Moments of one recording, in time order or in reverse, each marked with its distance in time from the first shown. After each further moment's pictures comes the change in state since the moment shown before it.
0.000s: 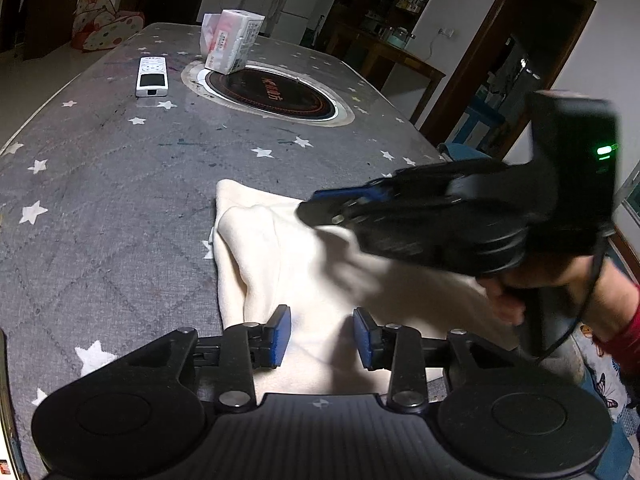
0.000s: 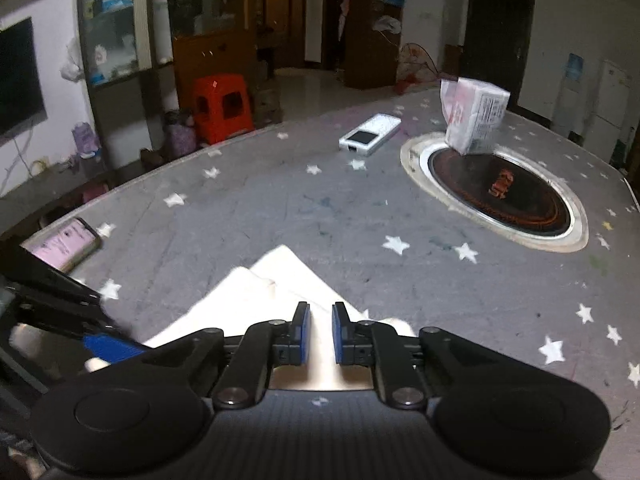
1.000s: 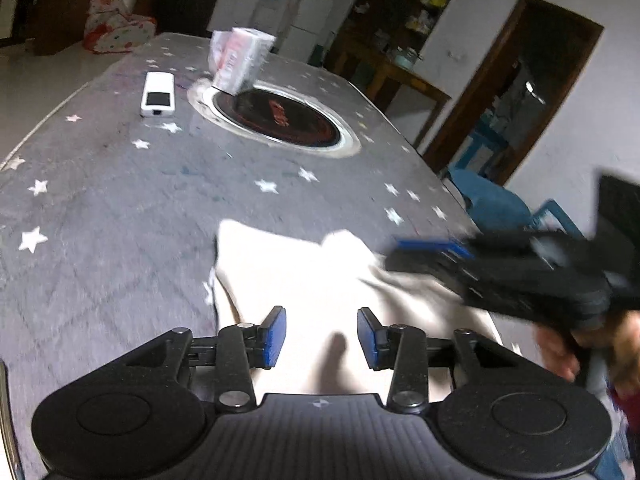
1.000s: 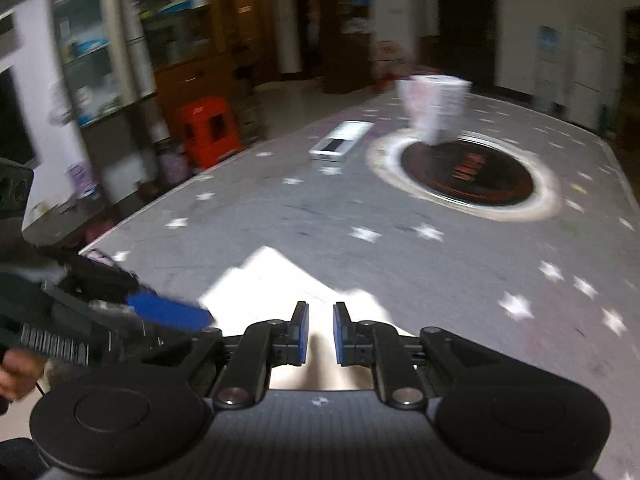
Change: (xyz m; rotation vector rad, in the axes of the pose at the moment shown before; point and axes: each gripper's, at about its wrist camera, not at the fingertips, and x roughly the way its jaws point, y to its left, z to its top) left arm 0.004 0.006 0.025 -0.065 -0.063 0.009; right arm -0.059 -0.030 -0.017 0.154 -0.038 0.001
